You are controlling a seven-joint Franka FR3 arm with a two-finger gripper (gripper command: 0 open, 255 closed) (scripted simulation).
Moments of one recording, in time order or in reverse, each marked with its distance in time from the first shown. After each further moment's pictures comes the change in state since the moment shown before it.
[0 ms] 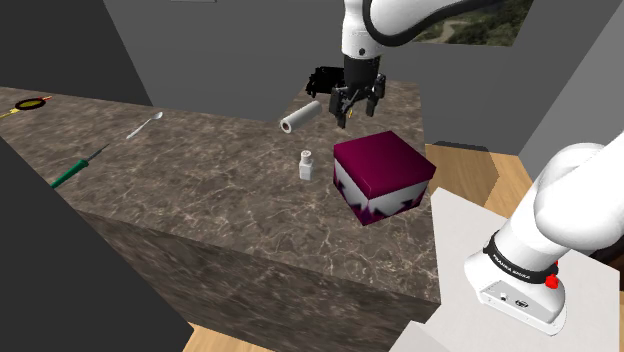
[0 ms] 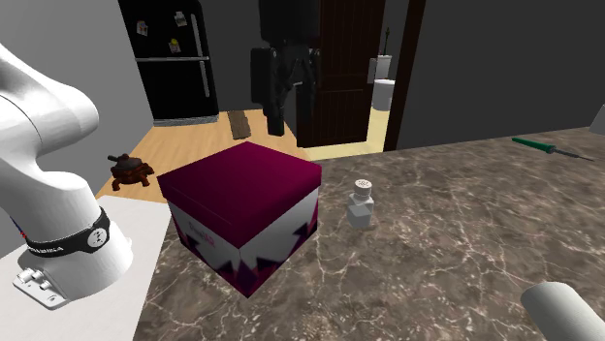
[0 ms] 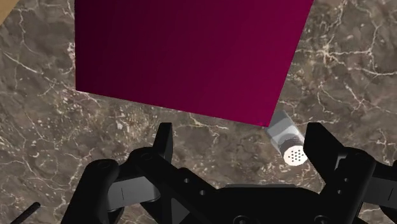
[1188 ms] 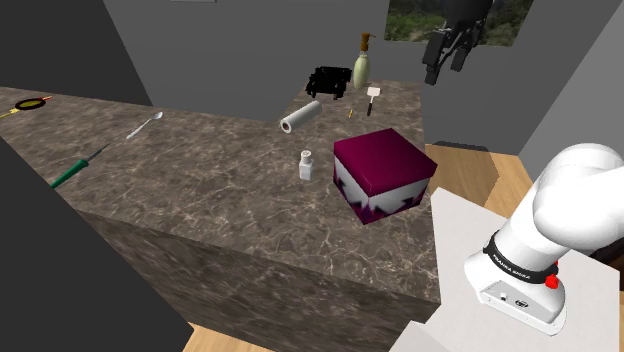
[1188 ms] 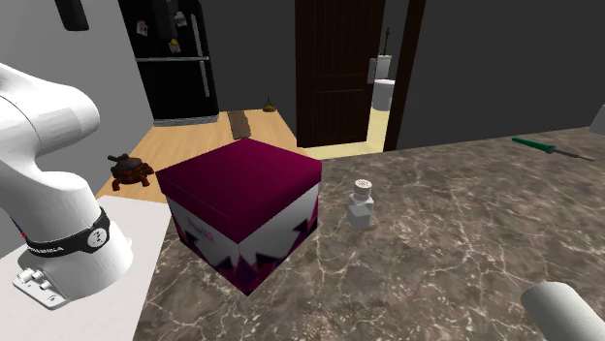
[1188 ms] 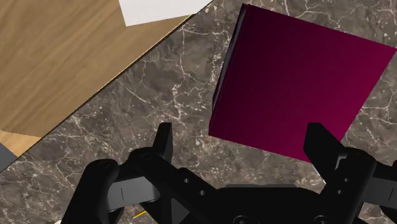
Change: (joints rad) arm -0.029 -0.459 -0.153 -0.044 -0.083 -0.396 -0.246
